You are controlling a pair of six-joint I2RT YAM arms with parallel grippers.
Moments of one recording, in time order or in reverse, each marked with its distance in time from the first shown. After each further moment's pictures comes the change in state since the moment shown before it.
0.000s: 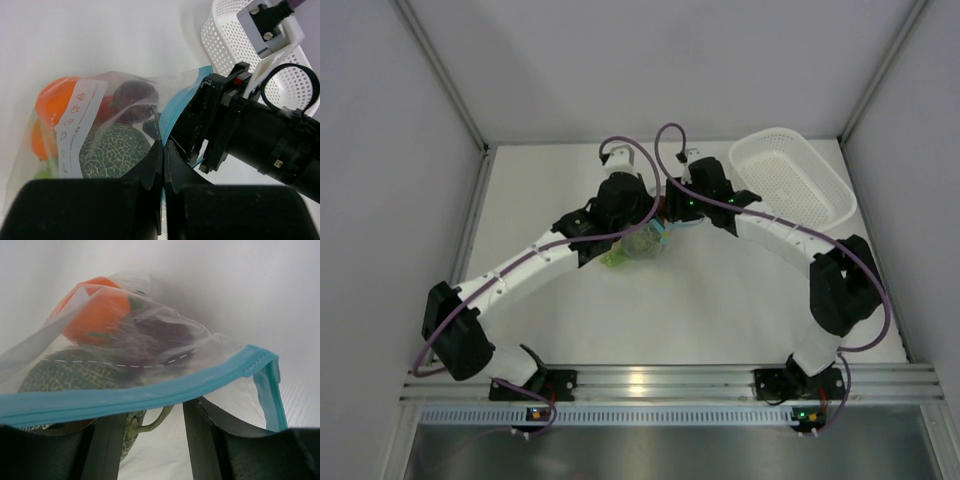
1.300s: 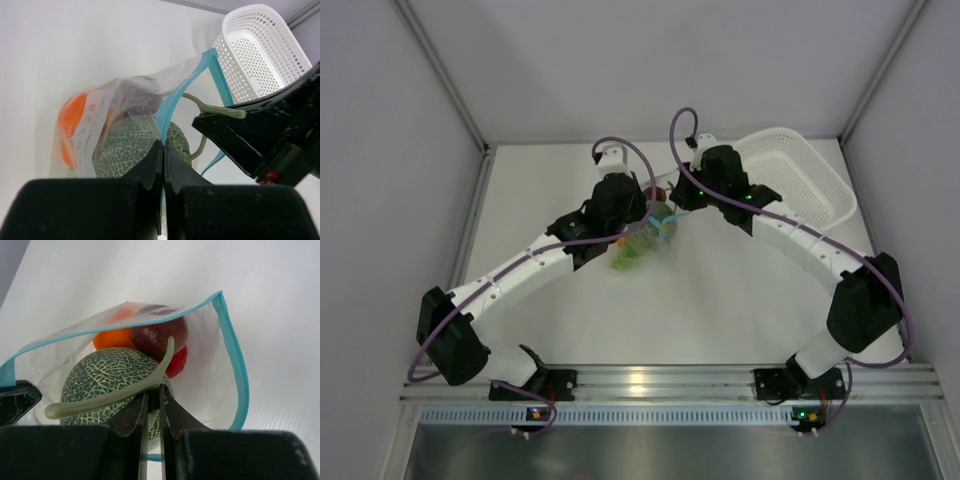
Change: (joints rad) left arm 0.000 -0.031 -0.024 0.026 -0.067 0.035; right arm -0.010 -0.093 0.040 -0.023 -0.013 -0.031
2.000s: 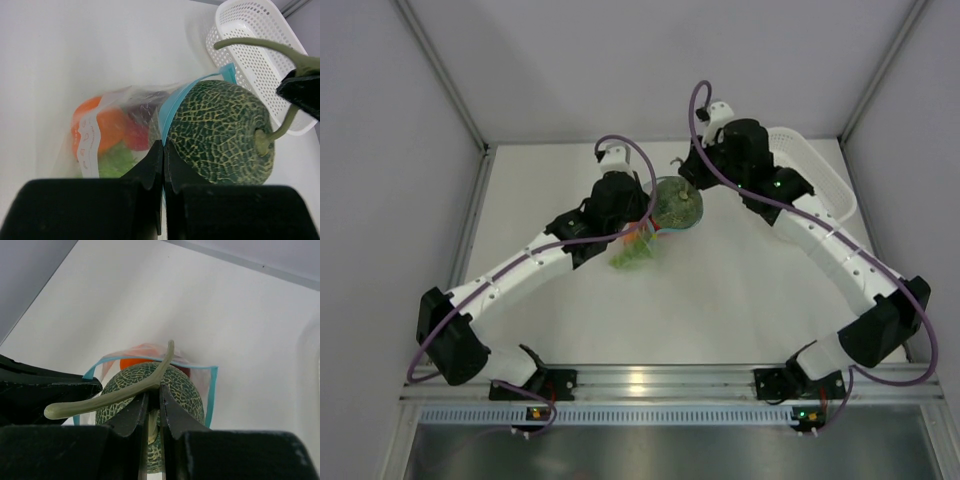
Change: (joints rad) left arm 0.003 -0.007 0.018 -0.029 0.037 0.026; right arm 0.000 -0.114 0.189 -0.166 0.007 -0.134
